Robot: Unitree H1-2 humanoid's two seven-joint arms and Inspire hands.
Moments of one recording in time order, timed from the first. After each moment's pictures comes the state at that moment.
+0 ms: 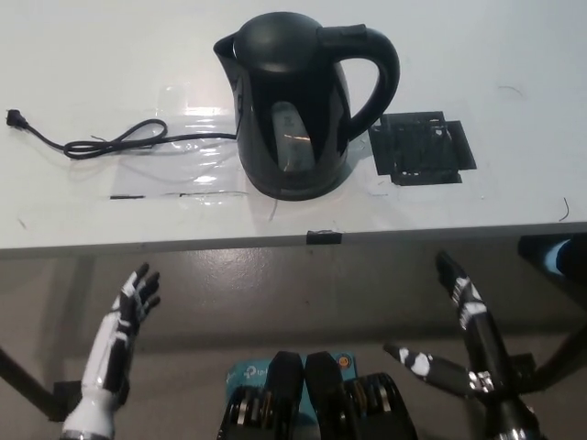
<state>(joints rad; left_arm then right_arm) -0.07 0.17 0.01 0.24 -0.04 -0.33 -0.09 -0.03 -0.05 0.10 0.11 -0.12 -0.39 -0.04</state>
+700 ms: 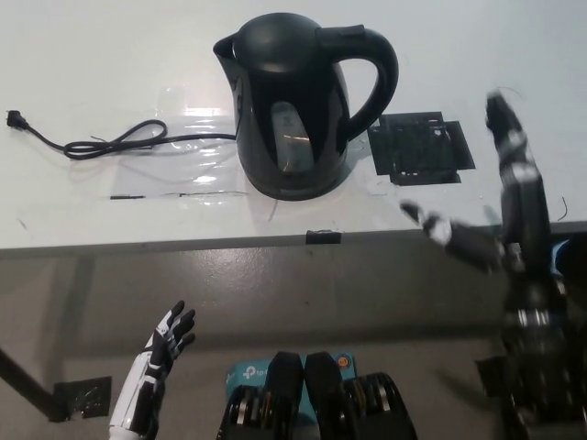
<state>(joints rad) 0.02 0.13 -0.05 0.21 -0.05 -0.37 -0.13 -0.38 -0.02 0.01 -0.03 -0.22 -0.27 -0.10</state>
